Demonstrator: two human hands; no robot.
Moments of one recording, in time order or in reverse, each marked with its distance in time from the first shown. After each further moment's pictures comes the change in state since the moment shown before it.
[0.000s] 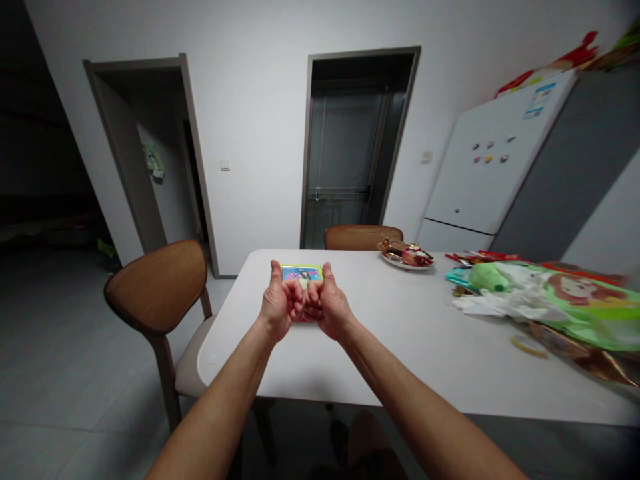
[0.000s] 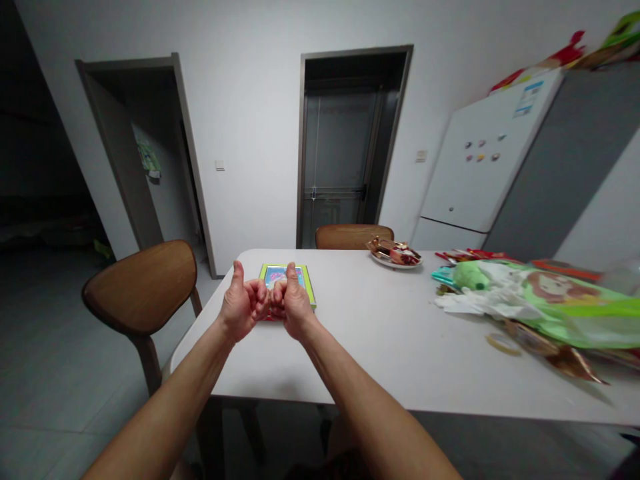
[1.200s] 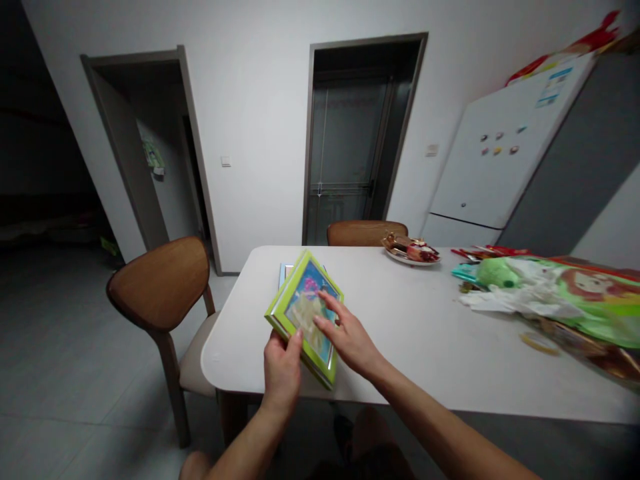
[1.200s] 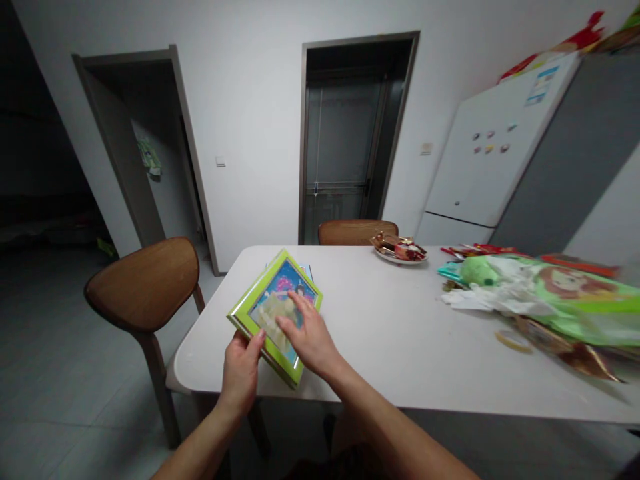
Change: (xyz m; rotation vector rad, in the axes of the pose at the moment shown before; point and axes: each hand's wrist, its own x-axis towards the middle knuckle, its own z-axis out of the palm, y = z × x) left_hand -0.047 -0.086 -0.020 0.166 0.424 0.299; right_hand -0.040 0.023 -0.040 -1.050 0.138 -0.359
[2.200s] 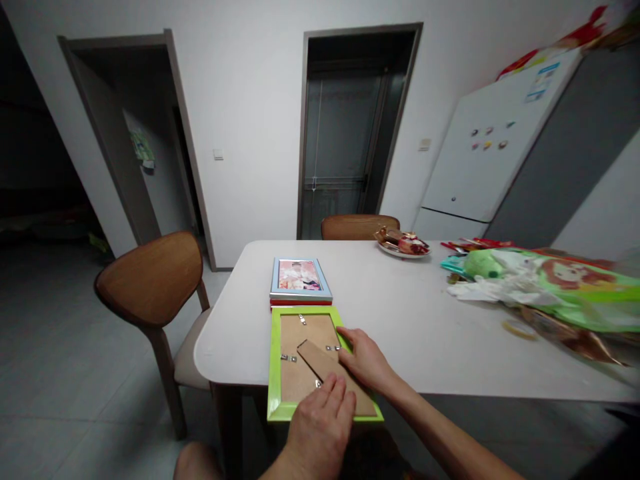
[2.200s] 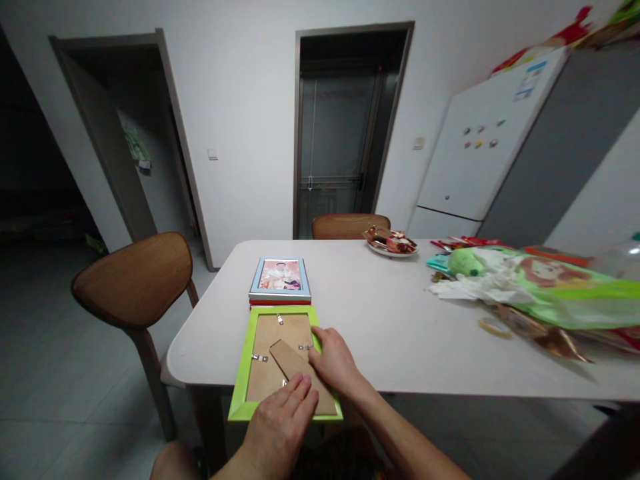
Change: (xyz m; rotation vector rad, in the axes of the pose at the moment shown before) left_hand -0.069 -0.063 -0.003 1.339 -0.466 1.039; right_hand -0.039 0.084 -0.017 -0.561 -0.114 0.208
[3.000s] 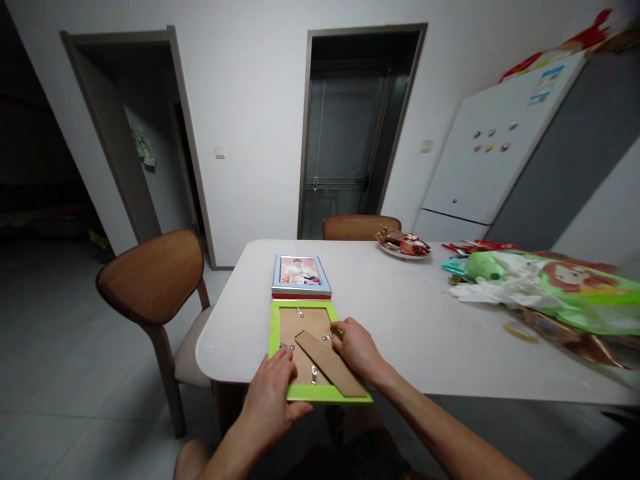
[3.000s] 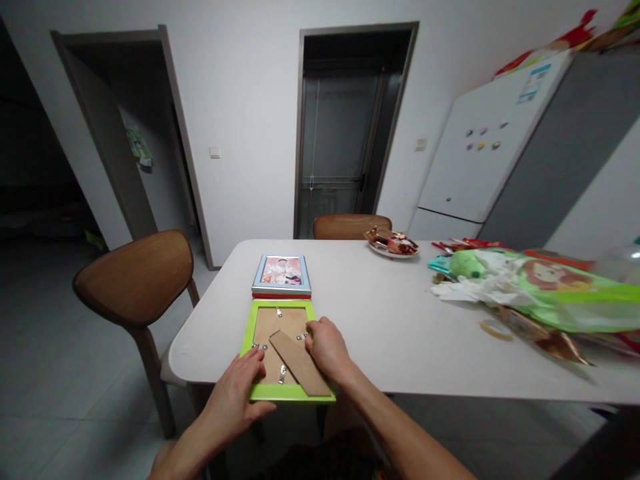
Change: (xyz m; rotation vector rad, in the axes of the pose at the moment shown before) left_hand -0.014 -0.071 -0.035 -0.308 -0.422 -0.443; right_hand 0.021 -0.009 0.005 -0.221 0.000 -0.064
